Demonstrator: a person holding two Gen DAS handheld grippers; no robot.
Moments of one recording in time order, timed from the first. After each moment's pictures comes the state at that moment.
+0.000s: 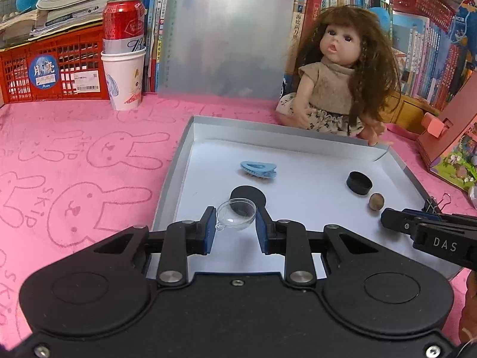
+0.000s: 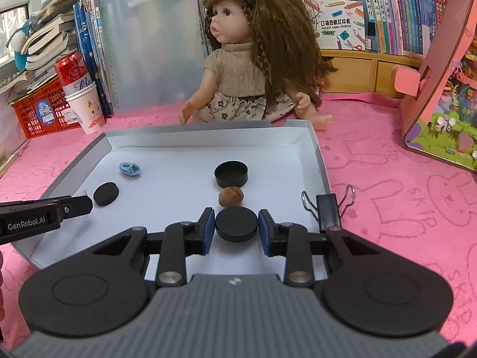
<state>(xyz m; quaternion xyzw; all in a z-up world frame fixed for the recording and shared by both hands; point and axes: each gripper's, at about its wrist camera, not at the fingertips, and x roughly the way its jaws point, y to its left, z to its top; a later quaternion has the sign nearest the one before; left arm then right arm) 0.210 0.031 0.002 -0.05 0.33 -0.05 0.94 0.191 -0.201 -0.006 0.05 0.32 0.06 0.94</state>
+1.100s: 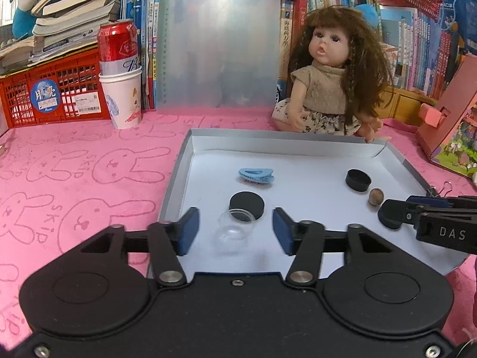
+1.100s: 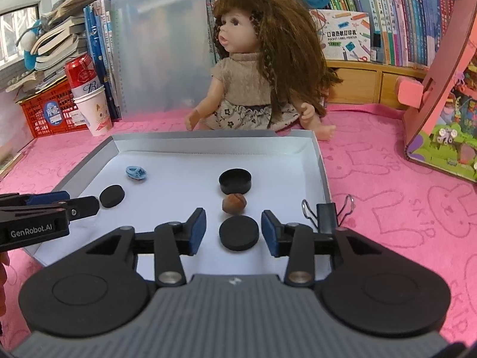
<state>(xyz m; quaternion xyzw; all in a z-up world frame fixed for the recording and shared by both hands) 0.198 0.021 0.008 -0.01 0.31 -0.04 0.95 0.185 -0.202 -0.001 0.03 0.31 0.08 0.95</state>
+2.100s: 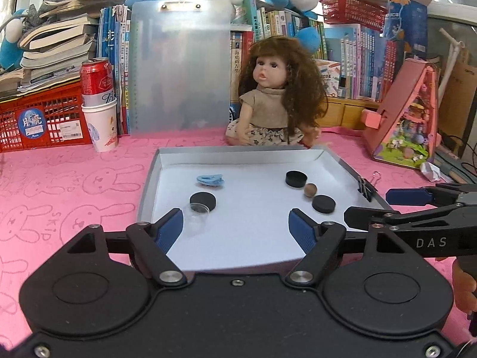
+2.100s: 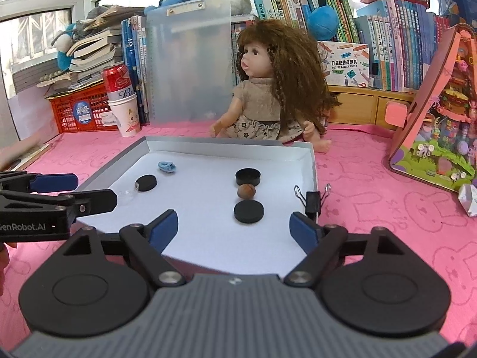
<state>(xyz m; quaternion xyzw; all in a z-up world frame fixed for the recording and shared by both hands) 0.119 0.007 0.038 0.00 0.26 -0.11 0.96 0.115 -0.211 0.021 0.01 0.26 0.11 0.96</state>
